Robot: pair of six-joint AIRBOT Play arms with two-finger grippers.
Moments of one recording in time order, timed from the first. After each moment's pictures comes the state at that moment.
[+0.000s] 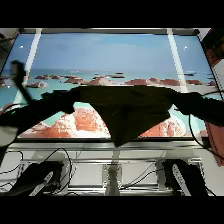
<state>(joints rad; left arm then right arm) -0.38 -0.63 0.81 1.13 -0.69 -1.53 -0.12 -0.53 1.01 -0.76 1.25 1.60</state>
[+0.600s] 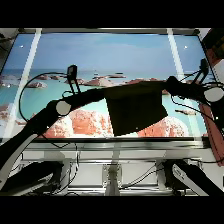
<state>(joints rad) -0.54 -1.13 0.82 0.96 -0.40 -1.59 -0.12 -1.04 0.92 -1.05 0.86 1.59</state>
